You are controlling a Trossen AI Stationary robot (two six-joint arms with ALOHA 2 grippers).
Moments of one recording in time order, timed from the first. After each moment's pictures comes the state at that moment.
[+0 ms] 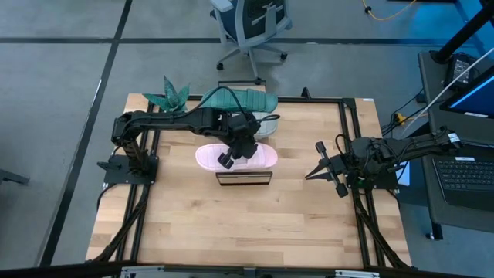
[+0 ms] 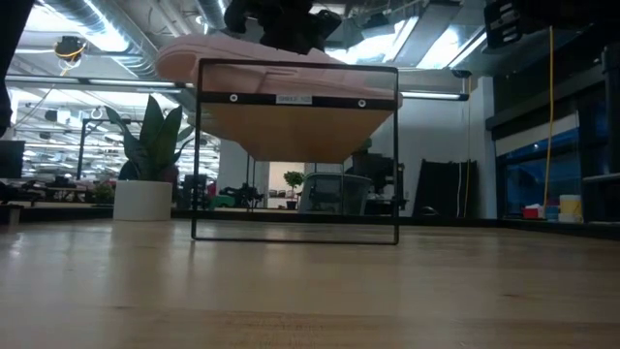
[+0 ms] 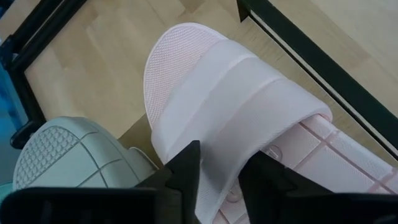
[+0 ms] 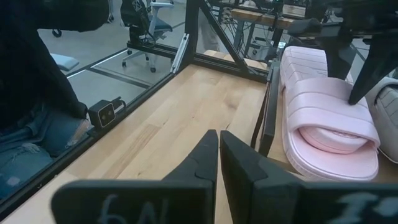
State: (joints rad) left arm 0.09 1.76 1.70 -0.95 0.04 0.76; right arm 0.20 0.61 0.49 -0.10 -0.16 -0.14
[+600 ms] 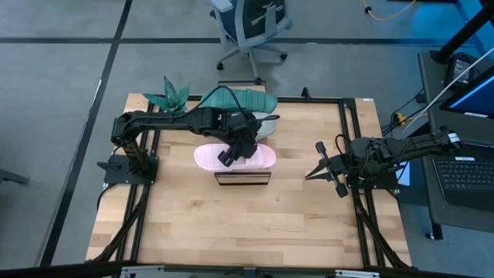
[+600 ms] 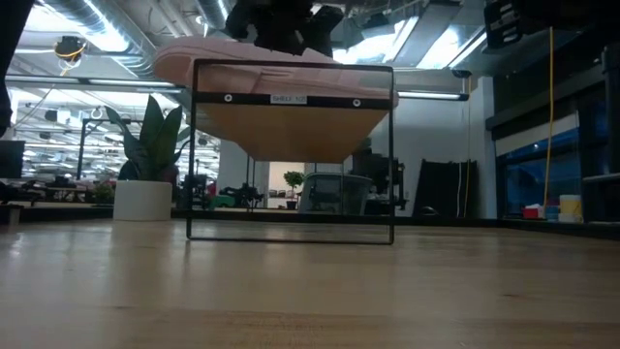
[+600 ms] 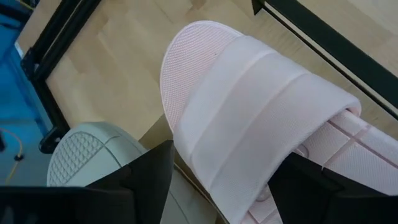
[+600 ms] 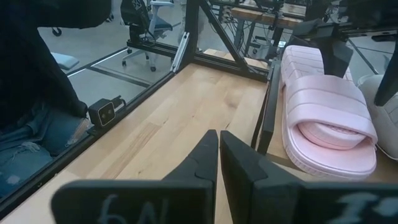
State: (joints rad) left arm 0.09 1.76 1.70 -0.95 -0.01 0.85; right arm 0.20 0.61 0.49 -0.10 -0.16 -0.14
